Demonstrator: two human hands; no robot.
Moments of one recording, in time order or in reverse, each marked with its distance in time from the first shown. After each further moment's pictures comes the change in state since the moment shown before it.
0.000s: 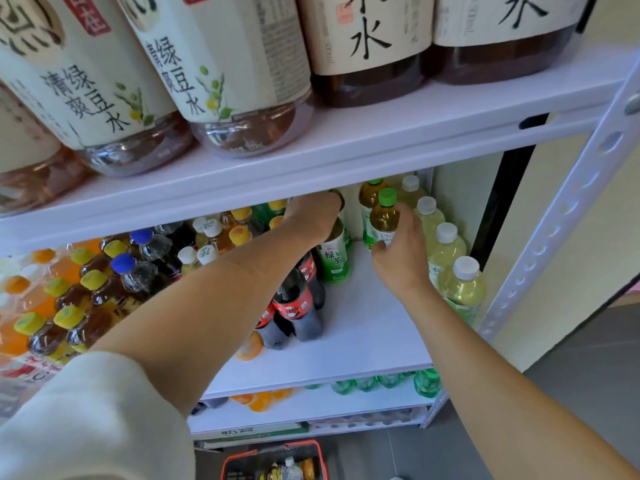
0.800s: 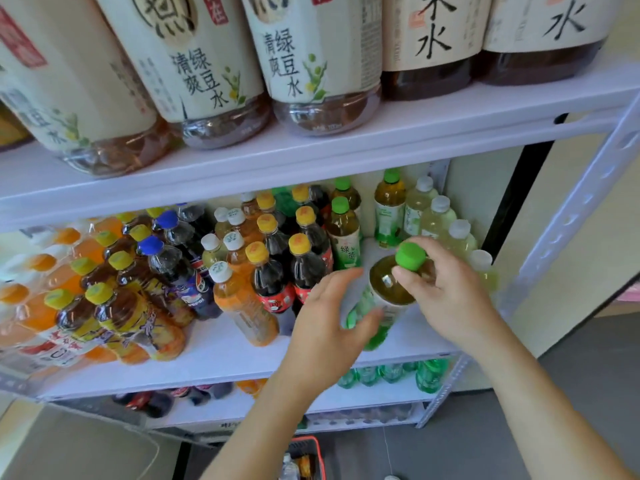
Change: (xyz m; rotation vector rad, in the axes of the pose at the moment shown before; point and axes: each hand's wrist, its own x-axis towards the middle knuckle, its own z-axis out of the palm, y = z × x) left_hand -0.210 0.047 0.000 -1.047 0.225 -0.102; right_hand -0.080 -0.024 -0.065 0.062 -0.245 -0.204
